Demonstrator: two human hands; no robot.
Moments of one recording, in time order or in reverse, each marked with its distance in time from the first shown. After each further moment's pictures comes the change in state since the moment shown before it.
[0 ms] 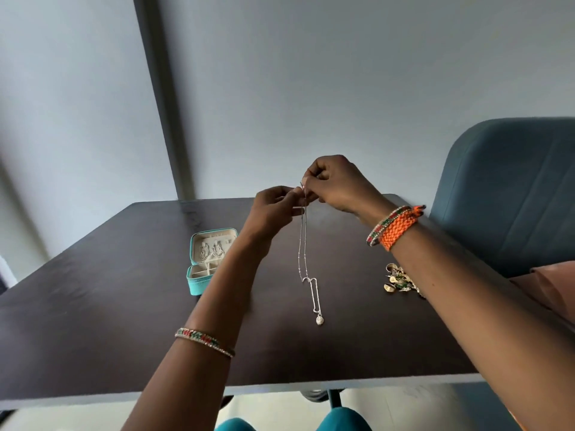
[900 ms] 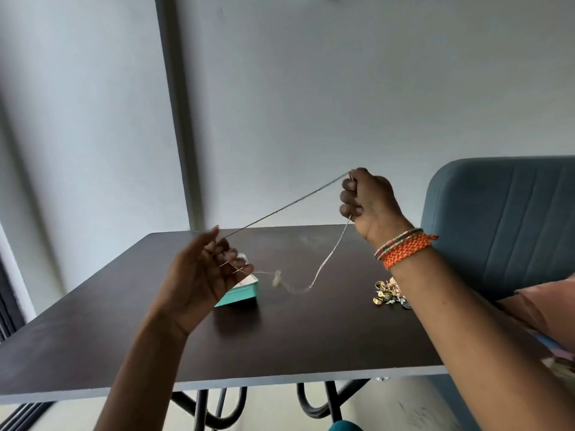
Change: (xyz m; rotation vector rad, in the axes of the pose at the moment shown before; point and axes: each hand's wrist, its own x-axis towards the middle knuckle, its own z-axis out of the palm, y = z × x) left_hand -0.131 0.049 -0.083 -0.689 -0.072 -0.137; right_hand -0.052 -0.065 -0.046 0.991 0.360 0.324
